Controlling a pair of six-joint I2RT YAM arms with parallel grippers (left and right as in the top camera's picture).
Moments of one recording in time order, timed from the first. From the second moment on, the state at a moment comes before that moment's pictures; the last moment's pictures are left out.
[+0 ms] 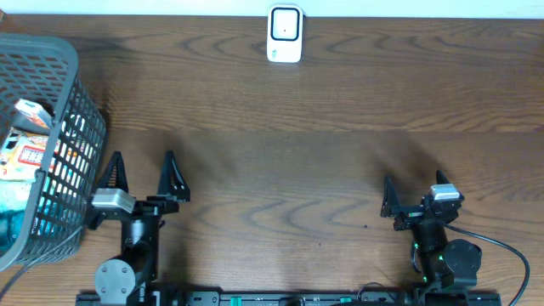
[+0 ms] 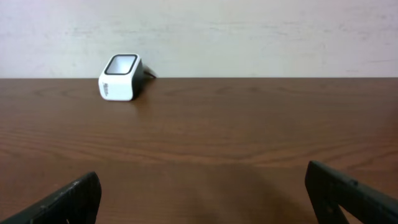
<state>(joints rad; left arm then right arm) -0.05 0.18 0.20 0.29 -0.02 -0.30 -0.03 0.01 0.04 -0.12 -0.14 0.02</state>
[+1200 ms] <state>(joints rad) -0.05 0.93 1.03 -0.35 0.26 -0.33 -0.03 0.01 0.04 -0.12 -0.14 0.02</state>
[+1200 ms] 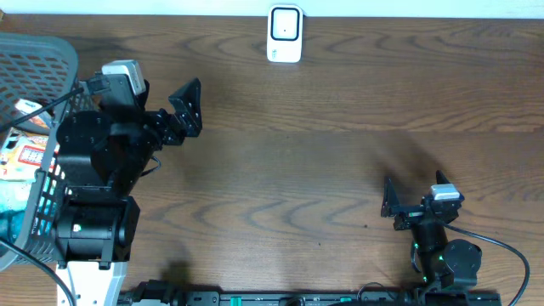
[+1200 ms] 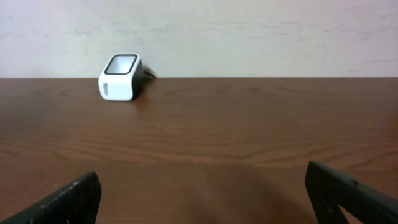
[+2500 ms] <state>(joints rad) 0.52 1.20 1.42 -0.86 0.13 -0.33 -0.03 0.01 0.04 -0.12 -0.14 0.02</state>
